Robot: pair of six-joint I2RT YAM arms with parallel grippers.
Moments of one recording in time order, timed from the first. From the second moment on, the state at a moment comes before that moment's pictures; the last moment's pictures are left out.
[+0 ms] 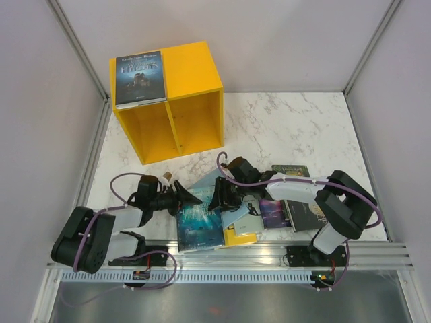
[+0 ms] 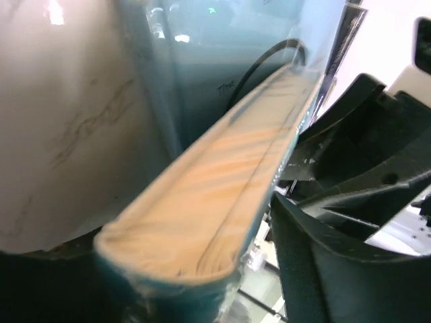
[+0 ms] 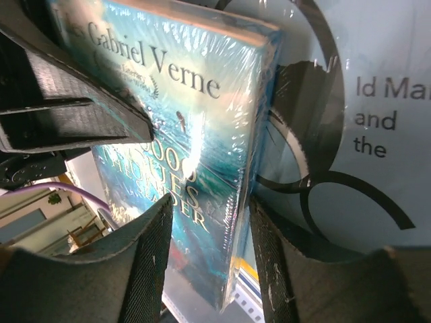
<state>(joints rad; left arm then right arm) -0.28 1.29 0.14 0.42 0.78 -1.11 0.88 1.64 0.83 -0.07 -0.46 0.90</state>
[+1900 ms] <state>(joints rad) -0.44 0.91 0.71 -0.44 0.47 -0.87 0.66 1.29 0.75 -0.01 -0.55 0.96</state>
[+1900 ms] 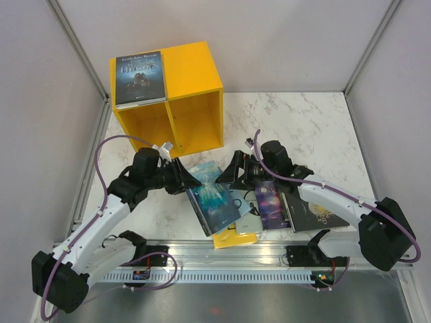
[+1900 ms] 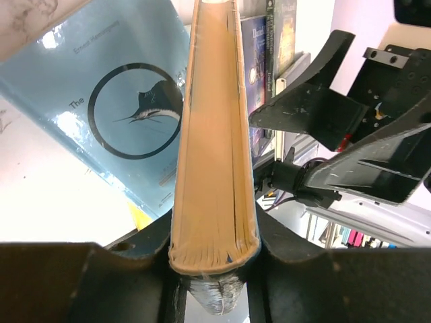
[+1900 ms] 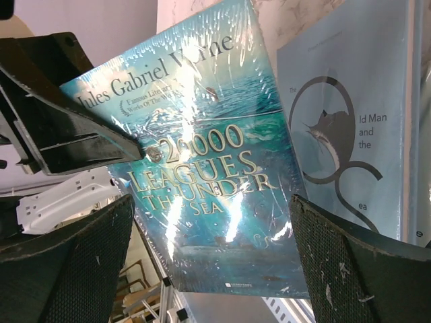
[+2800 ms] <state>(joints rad) -0.20 0.76 0.56 0.05 0.77 -1.18 0.60 1.25 0.69 0.17 -0.77 1.03</state>
